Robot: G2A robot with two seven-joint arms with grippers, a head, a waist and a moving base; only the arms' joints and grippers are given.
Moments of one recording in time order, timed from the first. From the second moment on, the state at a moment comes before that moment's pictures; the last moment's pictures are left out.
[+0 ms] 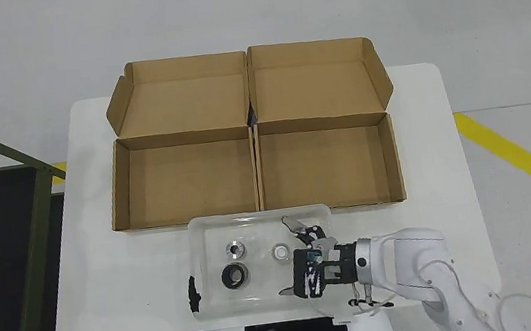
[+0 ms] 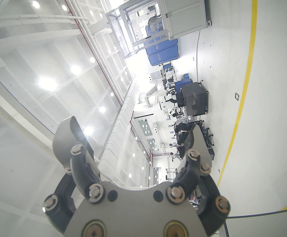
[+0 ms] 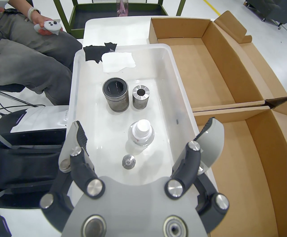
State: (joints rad) left arm -0.19 -0.18 -0.57 -1.44 2.04 -0.23 0.13; right arm -1.46 -1.14 1.11 -2.04 -1.42 -0.87 0.37
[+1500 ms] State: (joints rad) left arm -0.19 -0.18 -0.57 -1.44 2.04 -0.23 0.13; right arm -1.34 -1.13 1.01 -1.95 -1.42 -0.83 0.36
